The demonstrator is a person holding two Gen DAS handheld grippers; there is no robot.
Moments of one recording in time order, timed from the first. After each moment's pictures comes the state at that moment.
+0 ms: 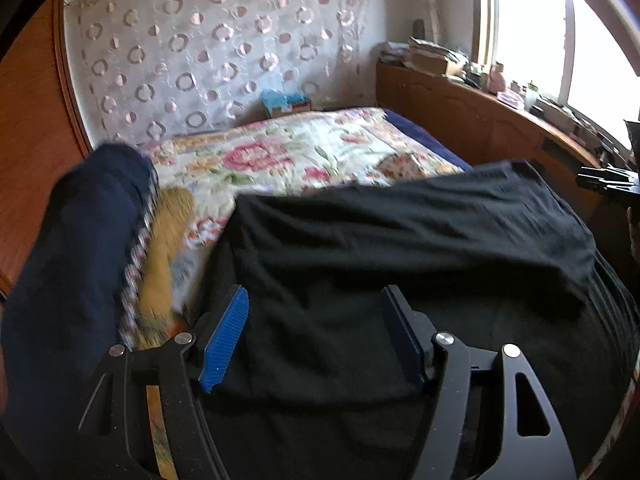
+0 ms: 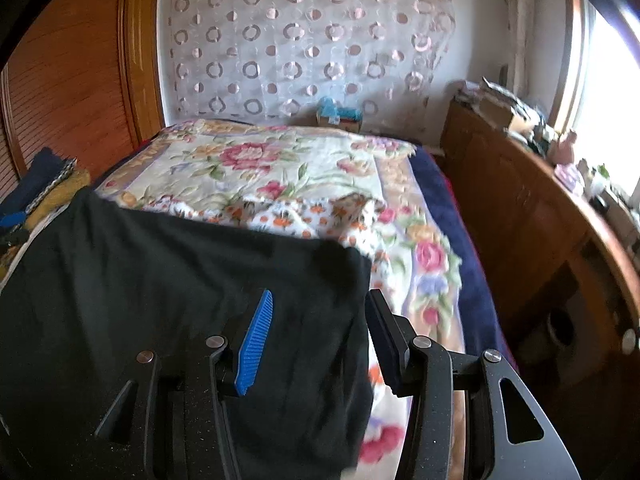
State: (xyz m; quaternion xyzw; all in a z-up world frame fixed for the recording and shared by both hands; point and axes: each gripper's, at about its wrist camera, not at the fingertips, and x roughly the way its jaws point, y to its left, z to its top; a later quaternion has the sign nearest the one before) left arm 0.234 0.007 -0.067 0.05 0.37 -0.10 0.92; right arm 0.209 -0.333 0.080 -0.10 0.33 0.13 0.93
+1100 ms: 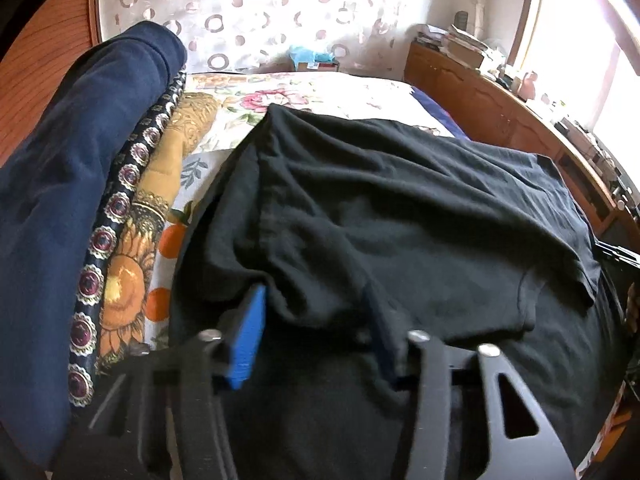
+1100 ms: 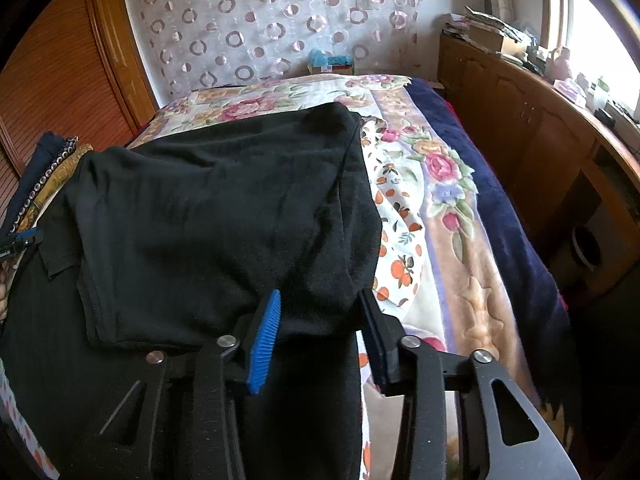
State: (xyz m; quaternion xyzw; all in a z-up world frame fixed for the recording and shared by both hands) left arm 0.234 0.031 -0.106 -0.03 0.44 -0.06 0.90; right arm 0.168 -0.372 0.047 -0.02 0.40 0.13 0.91
